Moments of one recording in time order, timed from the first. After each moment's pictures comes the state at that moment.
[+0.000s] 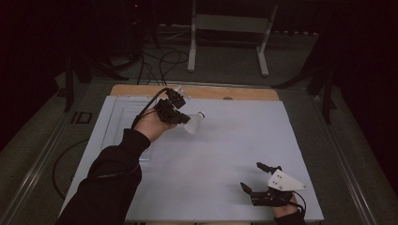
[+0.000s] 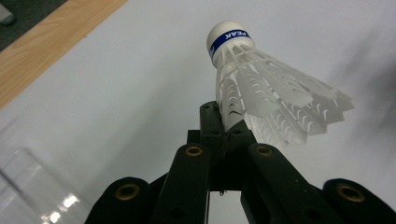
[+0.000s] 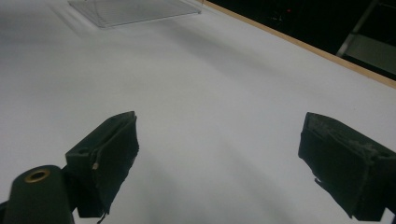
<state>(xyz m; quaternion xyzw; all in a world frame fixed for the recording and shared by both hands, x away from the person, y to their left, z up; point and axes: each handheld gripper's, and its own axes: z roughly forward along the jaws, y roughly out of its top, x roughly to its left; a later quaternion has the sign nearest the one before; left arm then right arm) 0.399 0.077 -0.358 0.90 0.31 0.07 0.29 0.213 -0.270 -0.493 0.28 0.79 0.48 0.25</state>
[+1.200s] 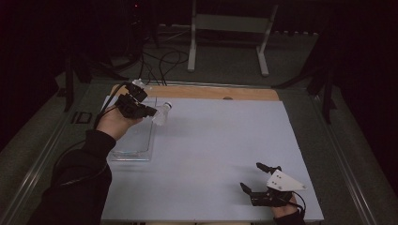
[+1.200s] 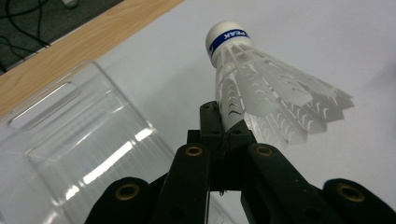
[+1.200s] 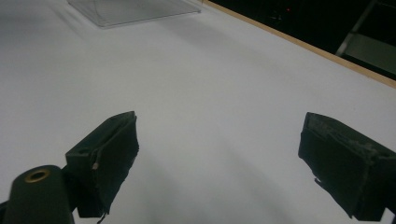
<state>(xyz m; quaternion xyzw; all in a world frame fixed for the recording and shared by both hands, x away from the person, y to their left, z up) 0.392 0.171 -0.341 0.87 0.38 0.11 0.29 0.213 -0.269 -0.493 0.28 0.79 0.48 0.25</state>
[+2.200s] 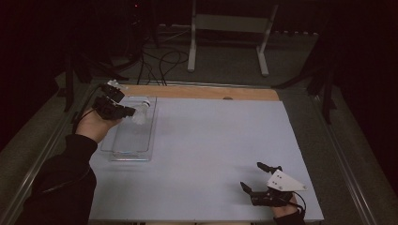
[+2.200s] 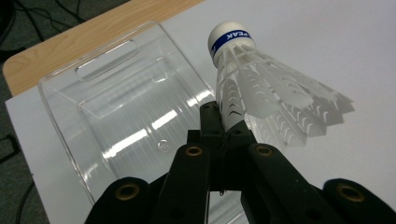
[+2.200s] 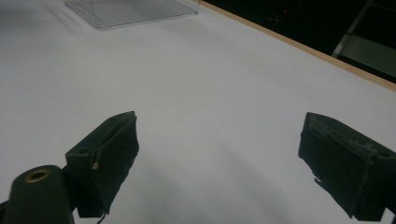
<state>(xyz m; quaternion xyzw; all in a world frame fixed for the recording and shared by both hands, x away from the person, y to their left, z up) 0.387 0.223 -0.349 0.84 0.45 0.13 0.28 0.212 -0.269 -0.492 0.29 0.79 0.48 0.25</state>
